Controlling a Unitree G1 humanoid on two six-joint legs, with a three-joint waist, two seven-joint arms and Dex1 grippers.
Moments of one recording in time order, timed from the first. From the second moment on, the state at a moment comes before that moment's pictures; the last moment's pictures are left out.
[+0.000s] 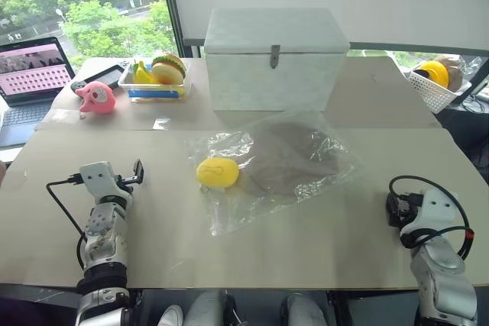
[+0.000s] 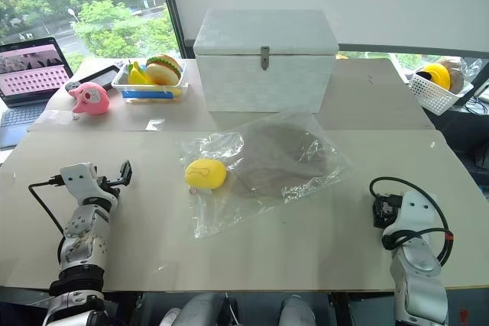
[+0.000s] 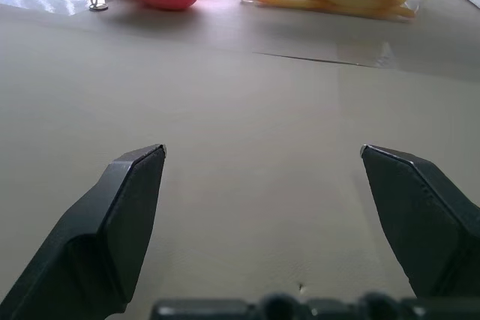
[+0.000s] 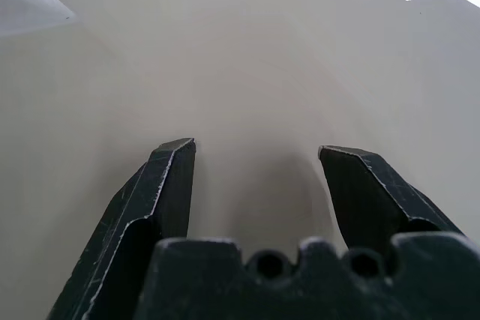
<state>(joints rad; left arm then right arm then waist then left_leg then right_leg) -0.28 0.31 0.39 0.44 -0.26 -0.04 -0.18 0.08 -0.33 -0.41 -0.19 0.20 0.42 0.08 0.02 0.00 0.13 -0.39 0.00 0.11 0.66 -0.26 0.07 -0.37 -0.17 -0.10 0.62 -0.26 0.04</state>
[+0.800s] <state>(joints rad) -0.17 0.81 0.13 0.09 -0.40 0.29 -1.14 -0.38 -0.76 -0.06 -0.70 0.87 1.06 0.61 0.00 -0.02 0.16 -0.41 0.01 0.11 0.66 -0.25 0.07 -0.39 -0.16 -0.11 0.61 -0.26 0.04</state>
